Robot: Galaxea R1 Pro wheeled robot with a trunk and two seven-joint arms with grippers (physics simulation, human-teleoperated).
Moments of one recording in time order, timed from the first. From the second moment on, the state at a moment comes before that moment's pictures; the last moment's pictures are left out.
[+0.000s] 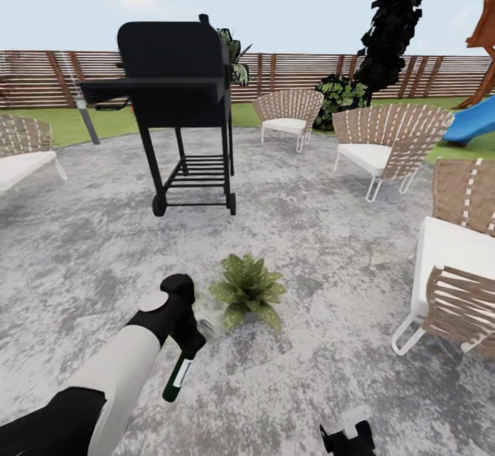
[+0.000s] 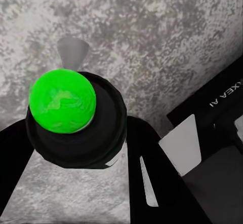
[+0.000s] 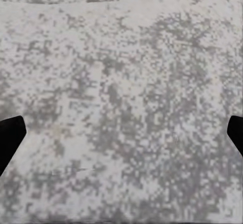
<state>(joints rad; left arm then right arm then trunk) -0.90 -0.12 -0.08 -0.62 -1.45 0.99 -1.53 -0.46 -0.05 -0.12 -0.04 0.40 -0.46 -0.03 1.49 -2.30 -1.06</state>
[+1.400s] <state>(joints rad) -0.72 -0.03 0.22 -0.56 -0.91 0.19 -1.08 -0.49 -0.05 -0.04 -0.45 0.54 -0.36 0.43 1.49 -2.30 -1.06</state>
